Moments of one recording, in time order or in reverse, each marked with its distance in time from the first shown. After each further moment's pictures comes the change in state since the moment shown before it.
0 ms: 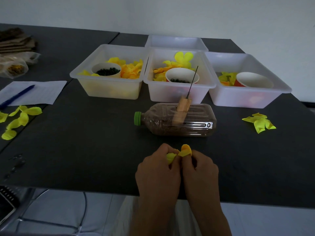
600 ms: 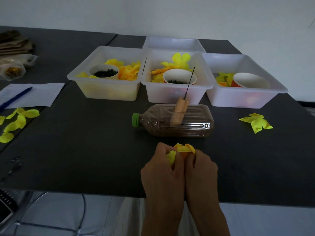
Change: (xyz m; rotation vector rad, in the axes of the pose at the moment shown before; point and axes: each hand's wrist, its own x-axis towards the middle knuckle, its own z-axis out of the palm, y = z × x) left_hand -0.009 0.010 0.014 -0.206 0.188 0.070; right_hand 0.014 -0.014 -0.007 -0.445 -0.285 0.249
